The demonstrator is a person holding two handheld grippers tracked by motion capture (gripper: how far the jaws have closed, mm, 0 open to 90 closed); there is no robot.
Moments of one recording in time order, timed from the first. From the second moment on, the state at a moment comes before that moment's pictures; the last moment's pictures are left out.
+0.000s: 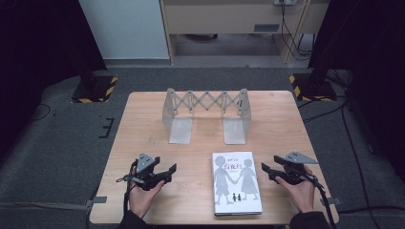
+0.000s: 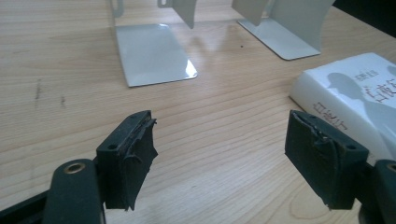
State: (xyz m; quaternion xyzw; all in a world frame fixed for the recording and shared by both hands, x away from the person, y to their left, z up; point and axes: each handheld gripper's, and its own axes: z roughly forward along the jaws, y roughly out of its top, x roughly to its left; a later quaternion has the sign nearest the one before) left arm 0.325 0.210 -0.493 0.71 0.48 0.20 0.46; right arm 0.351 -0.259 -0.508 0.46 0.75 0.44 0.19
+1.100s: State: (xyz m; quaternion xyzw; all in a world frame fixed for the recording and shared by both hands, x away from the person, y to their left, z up) left arm 0.316 0.121 -0.504 0.78 0.40 0.16 0.46; right arm 0.337 -0.227 -0.513 0.42 0.76 0.47 0.13
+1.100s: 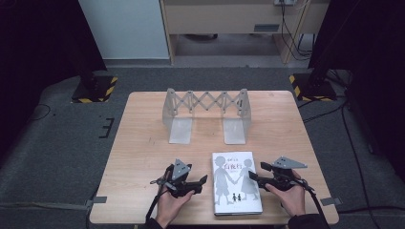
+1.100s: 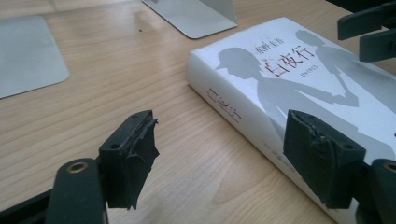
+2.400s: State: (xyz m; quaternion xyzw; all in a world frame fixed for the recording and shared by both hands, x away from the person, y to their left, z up) left arm 0.314 0.084 -0.519 0.79 0.37 0.09 0.48; right arm 0.344 -0.213 -0.508 0.41 0.74 0.53 0.08
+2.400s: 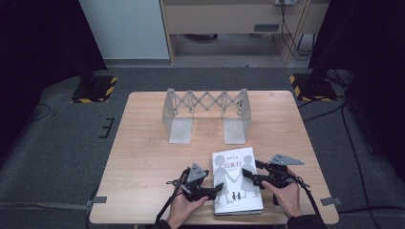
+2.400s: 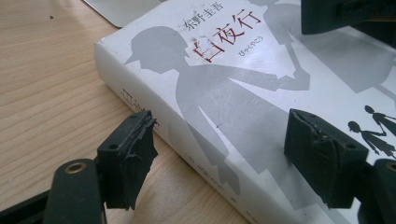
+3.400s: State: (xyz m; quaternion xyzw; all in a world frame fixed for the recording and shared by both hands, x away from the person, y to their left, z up) left arm 0.315 0.087 -0.519 0.79 0.37 0.10 0.48; right arm 0.334 -0.210 -0.501 0.40 0.75 0.53 0.04
